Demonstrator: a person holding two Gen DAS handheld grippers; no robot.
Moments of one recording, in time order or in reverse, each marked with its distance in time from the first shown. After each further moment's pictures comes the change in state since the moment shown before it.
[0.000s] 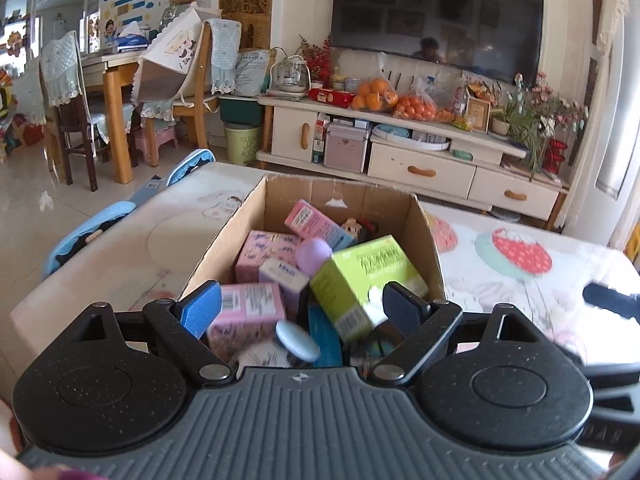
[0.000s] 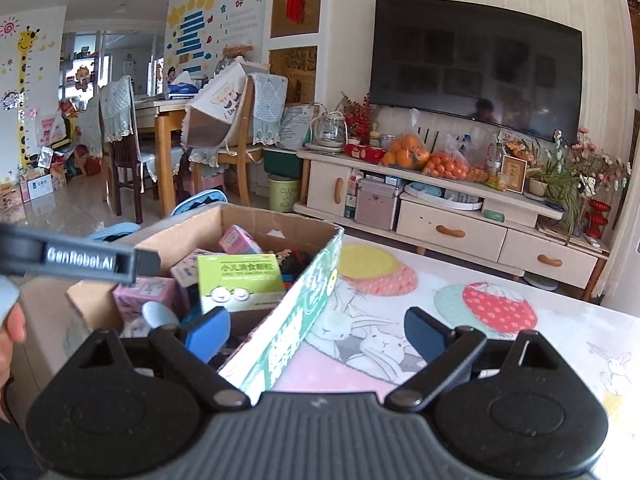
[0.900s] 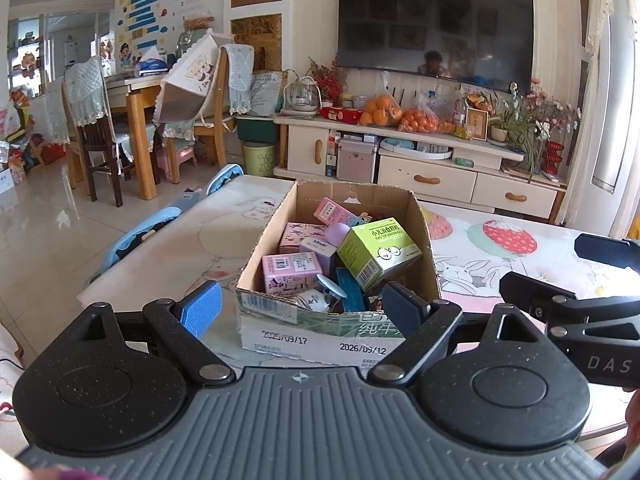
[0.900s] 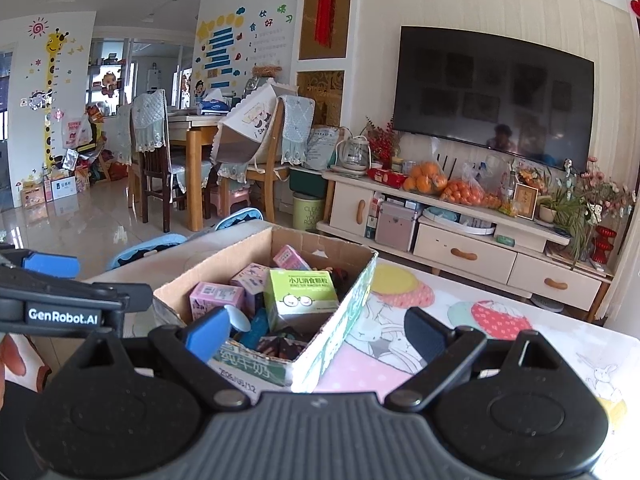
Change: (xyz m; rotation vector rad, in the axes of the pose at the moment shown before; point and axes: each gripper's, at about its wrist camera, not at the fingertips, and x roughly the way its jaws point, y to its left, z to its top) left arm -0.066 0.009 -0.027 0.012 -0.064 0.044; right arm -0.071 0.044 0.008 -0.041 -0.052 0.043
